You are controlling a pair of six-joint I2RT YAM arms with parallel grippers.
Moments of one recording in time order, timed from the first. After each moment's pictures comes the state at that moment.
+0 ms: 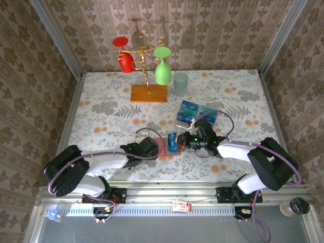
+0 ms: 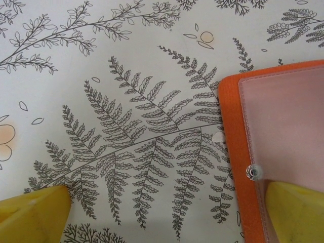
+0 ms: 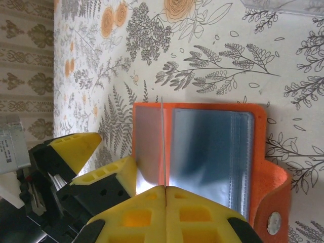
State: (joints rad) left arm -0.98 1.38 0.52 -0.22 -0.43 -0.73; right arm 0.59 1.45 0.52 0.29 -0.39 0.91
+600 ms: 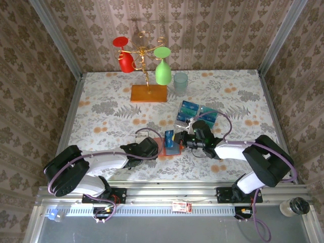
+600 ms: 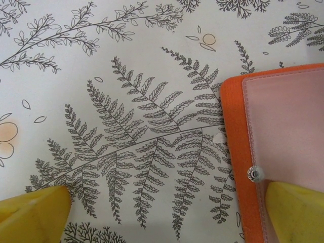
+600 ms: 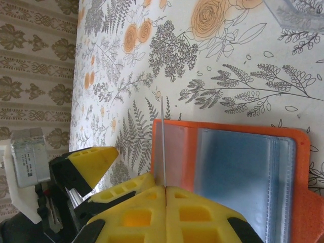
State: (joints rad) left arm -0.99 1.38 0.52 -0.22 -0.44 -0.75; right arm 0.62 1.51 0.50 0.46 -0.35 0.96
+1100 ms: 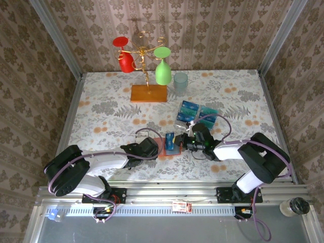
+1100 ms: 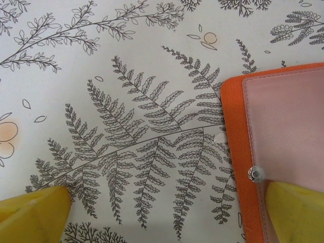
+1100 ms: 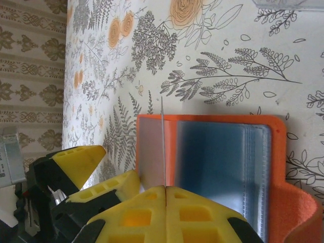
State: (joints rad) left arm -0.99 1.38 0.52 -0.22 -0.45 -0.75; right arm 0.63 1.56 0.46 0.54 -0.34 0.98
